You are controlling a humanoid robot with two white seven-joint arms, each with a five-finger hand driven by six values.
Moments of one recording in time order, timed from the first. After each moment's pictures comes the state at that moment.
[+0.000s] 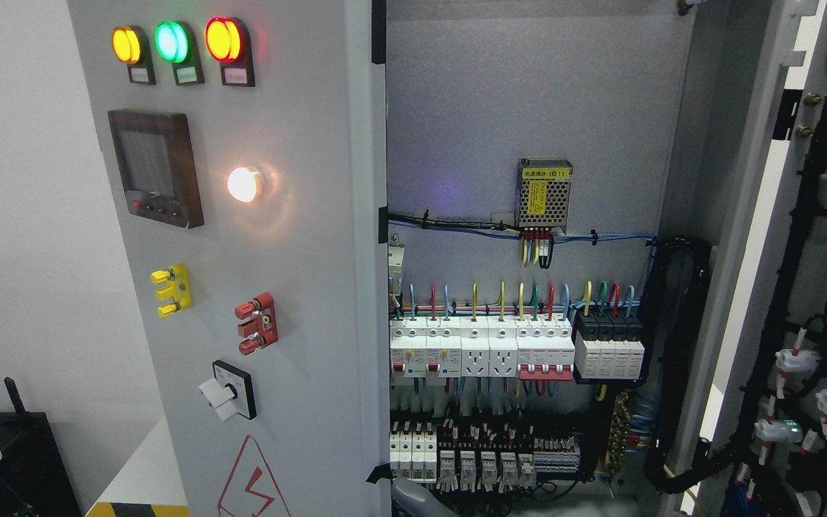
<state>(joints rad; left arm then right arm) 0.00 -0.05 -0.06 0.08 0.19 -0.15 -0.19 -0.42 0.00 0.45 -1.52 -0.61 0.02 0.69</state>
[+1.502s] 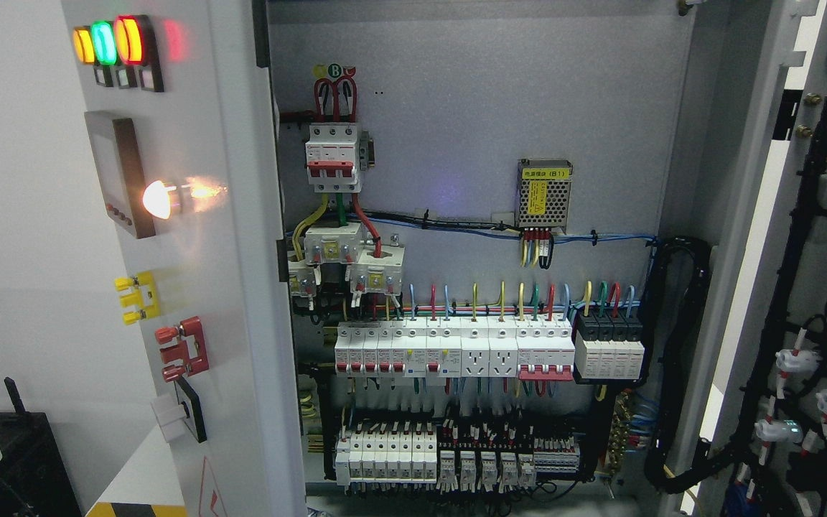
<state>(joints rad) 0.00 -0.05 -0.06 0.08 0.19 -0.15 -0.19 -0.40 0.00 0.56 -1.59 -0.65 0.03 0.73</state>
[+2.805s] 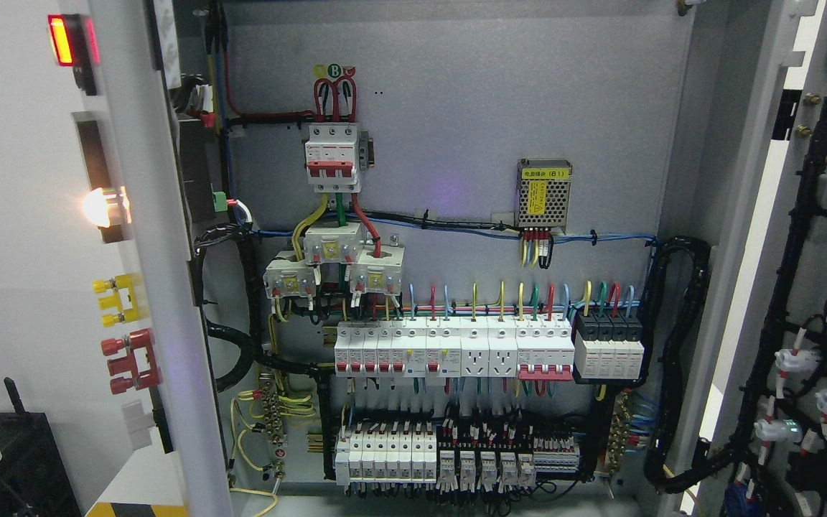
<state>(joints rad) 0.00 -0.05 -0.06 0.08 0.19 -0.15 -0.19 -0.40 0.00 0.65 -1.60 -0.64 0.03 0.71</state>
